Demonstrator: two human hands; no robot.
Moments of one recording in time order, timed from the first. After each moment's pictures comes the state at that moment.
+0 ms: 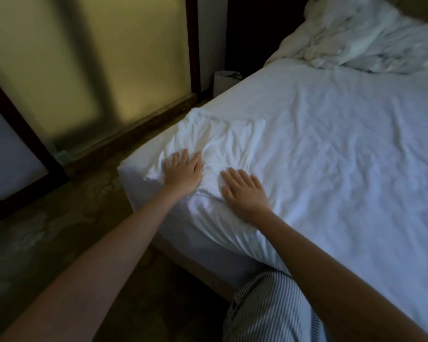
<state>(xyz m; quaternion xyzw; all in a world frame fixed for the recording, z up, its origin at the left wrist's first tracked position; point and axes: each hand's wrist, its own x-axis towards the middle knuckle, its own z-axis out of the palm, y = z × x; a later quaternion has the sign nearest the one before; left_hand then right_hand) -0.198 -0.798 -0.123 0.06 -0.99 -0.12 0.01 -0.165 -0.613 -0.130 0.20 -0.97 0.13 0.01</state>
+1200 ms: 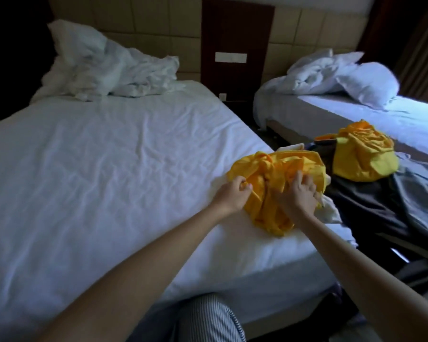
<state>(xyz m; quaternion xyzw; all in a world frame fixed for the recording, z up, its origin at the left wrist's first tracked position) -0.022 -0.203 -0.052 -0.40 -0.82 -0.39 -0.15 0.090 -0.083 -0.056 -0.47 -0.85 0.13 0.20</state>
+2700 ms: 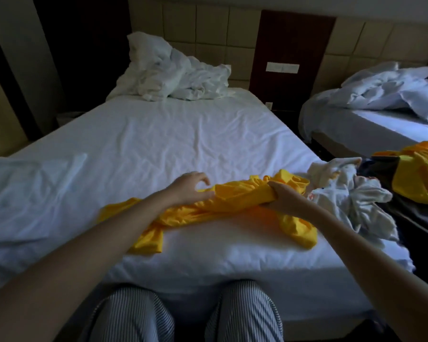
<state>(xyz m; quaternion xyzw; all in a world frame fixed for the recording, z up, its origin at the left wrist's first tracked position) -0.117 -0.409 -0.040 -0.40 -0.89 -0.22 -0.06 0.027 -0.178 -0.034 -0.09 -0.97 0.19 0.07</state>
